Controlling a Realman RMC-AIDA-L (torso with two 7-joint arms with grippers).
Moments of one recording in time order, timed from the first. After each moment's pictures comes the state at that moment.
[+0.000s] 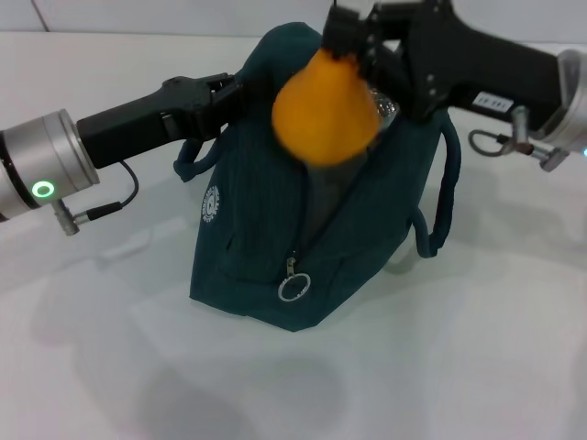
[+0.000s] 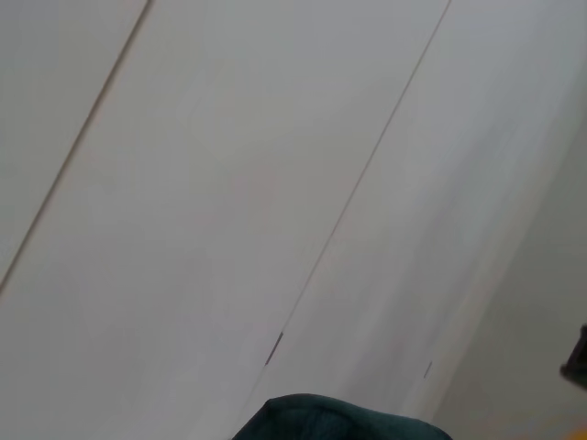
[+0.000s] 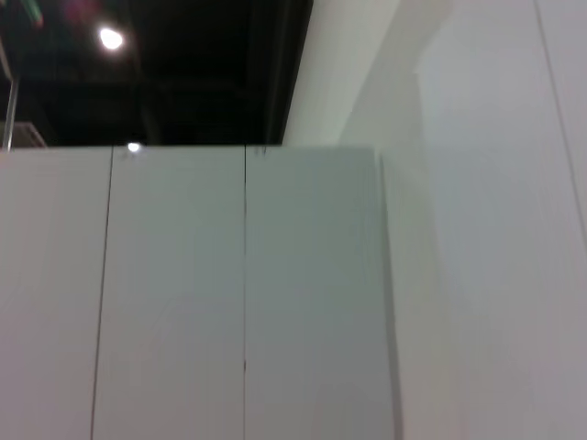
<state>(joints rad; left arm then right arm) -0.49 -2.08 0.80 0.57 1.53 1.55 -1.52 0.81 2.03 -1.28 -0.32 -1.03 -1.65 0.98</state>
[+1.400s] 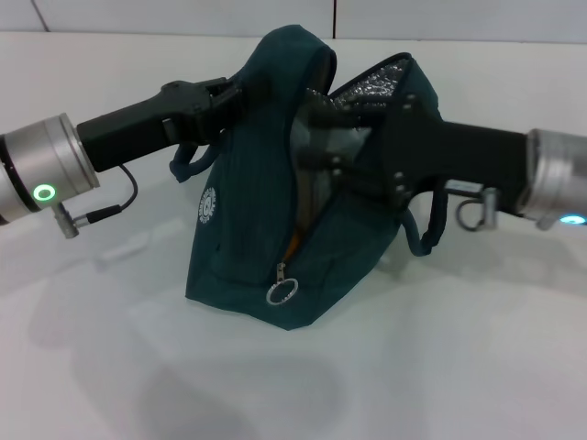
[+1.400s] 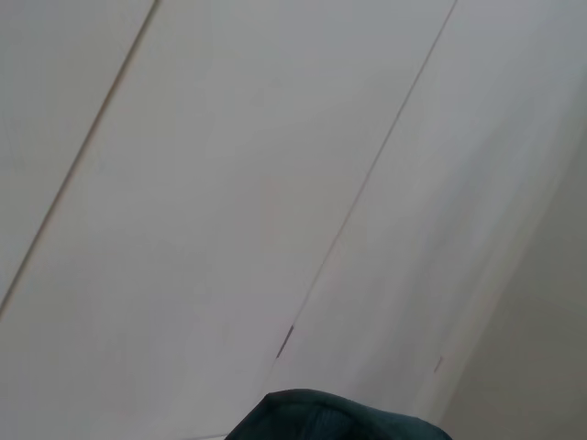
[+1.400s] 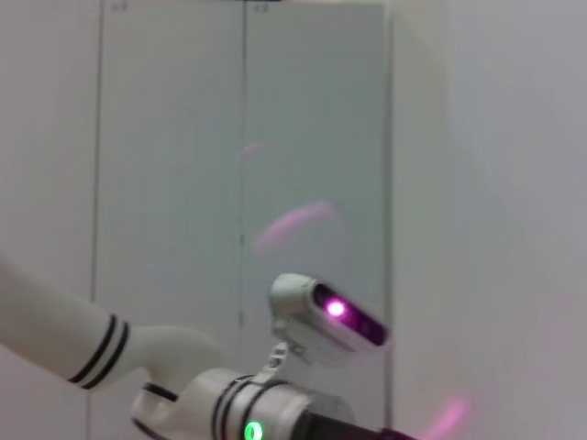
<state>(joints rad) -0.48 -2.08 0.80 0.57 1.54 1.54 -1.51 0.63 2.02 -1.58 -0.54 -0.95 -1.42 0.97</state>
